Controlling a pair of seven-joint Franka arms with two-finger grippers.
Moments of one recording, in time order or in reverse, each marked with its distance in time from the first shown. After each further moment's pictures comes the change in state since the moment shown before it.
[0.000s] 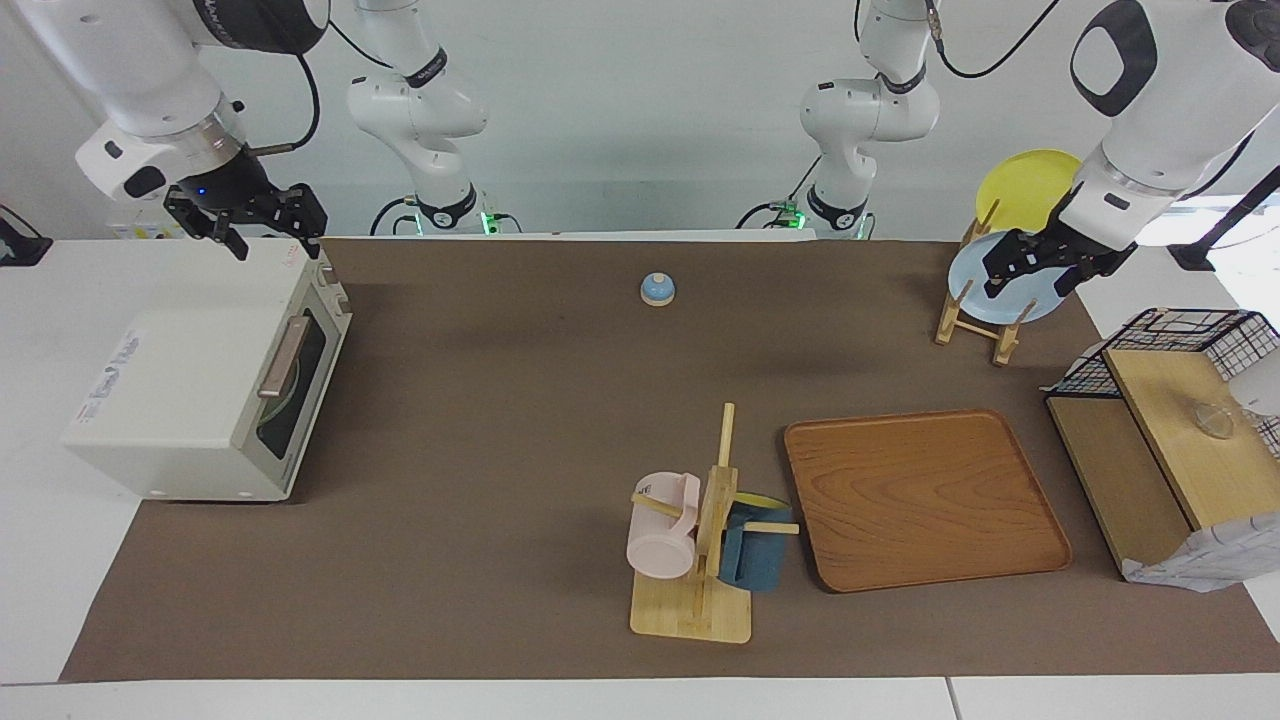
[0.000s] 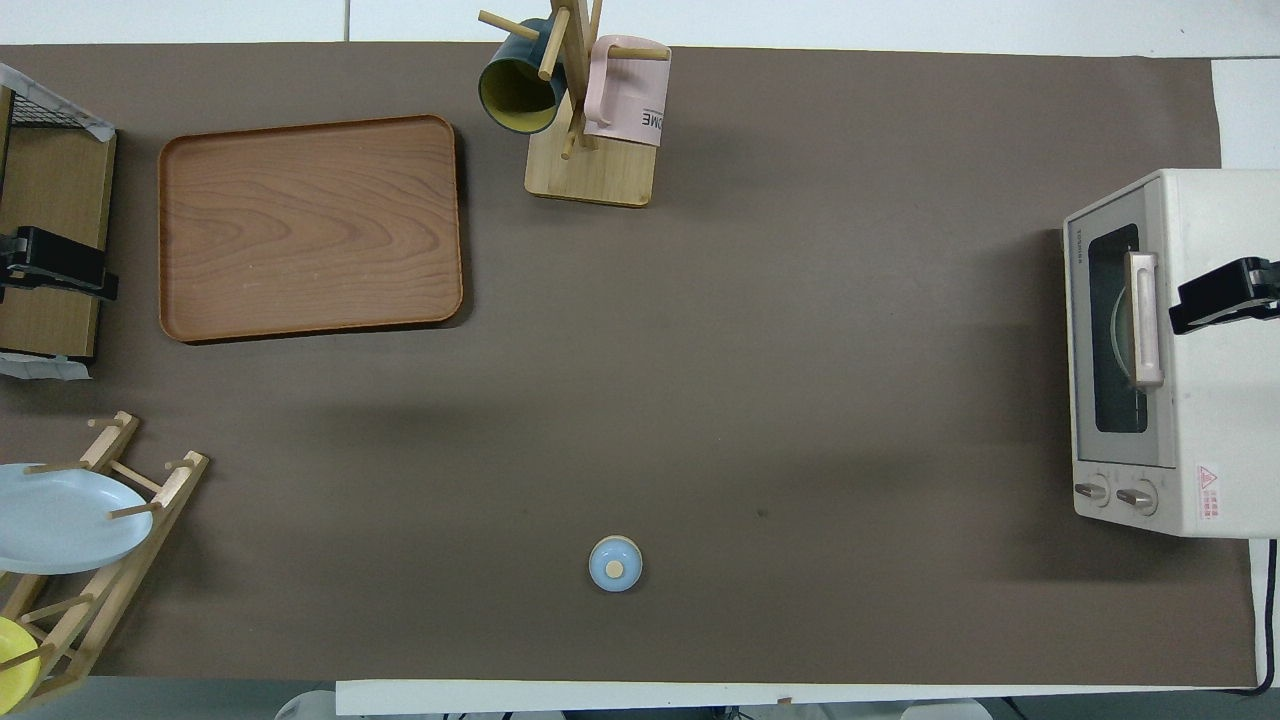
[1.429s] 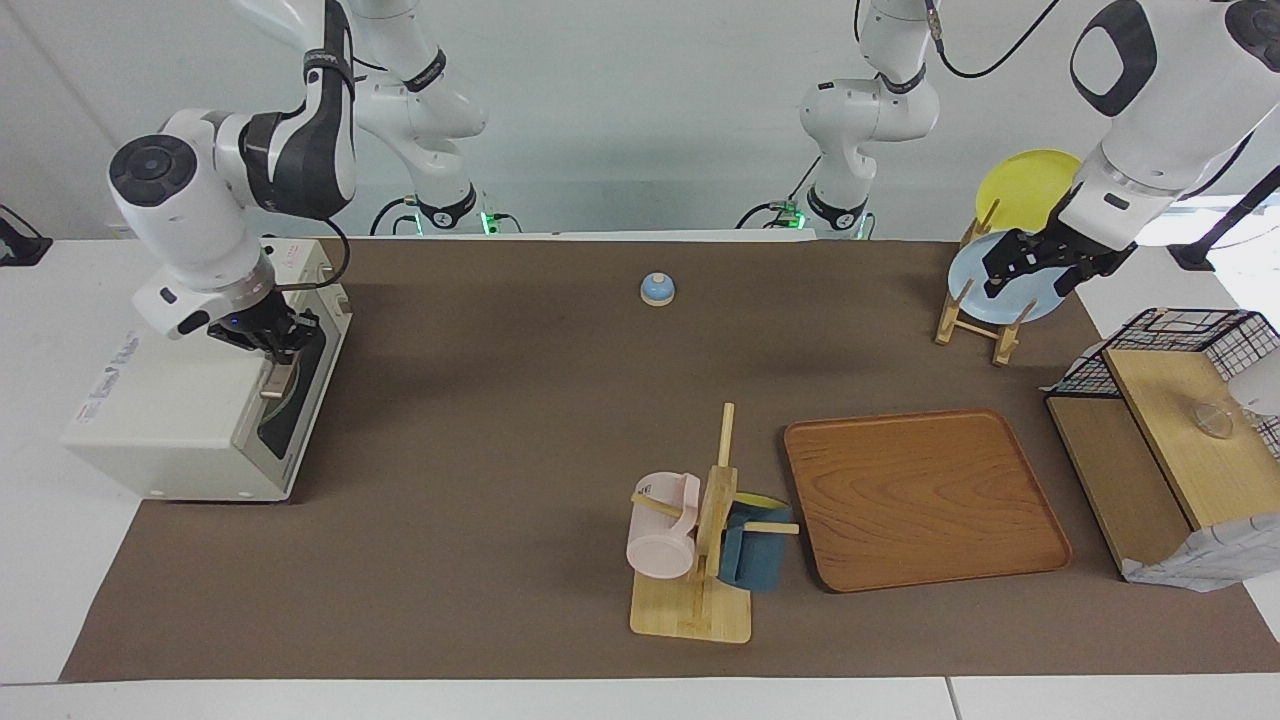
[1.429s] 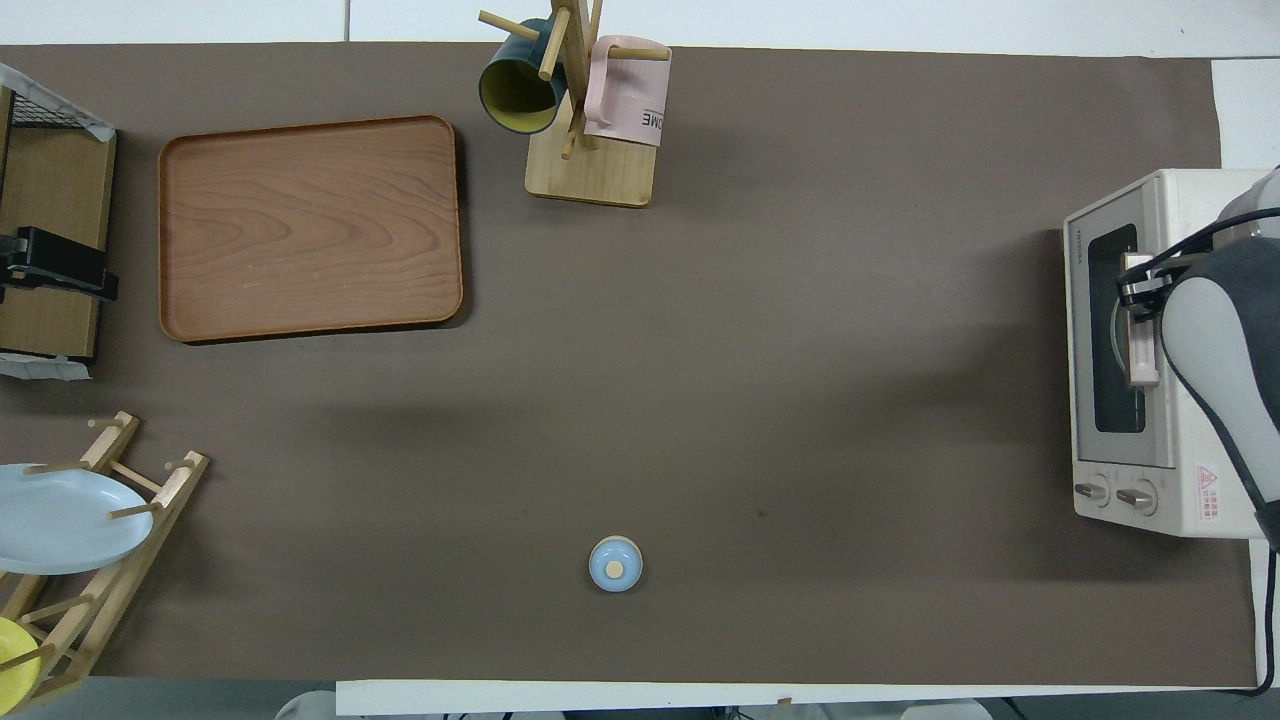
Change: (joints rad) left arm 0.000 0.000 0.000 0.000 0.000 0.000 0.000; right arm -0.004 0.079 -0.003 -0.310 -0.112 0.409 0.023
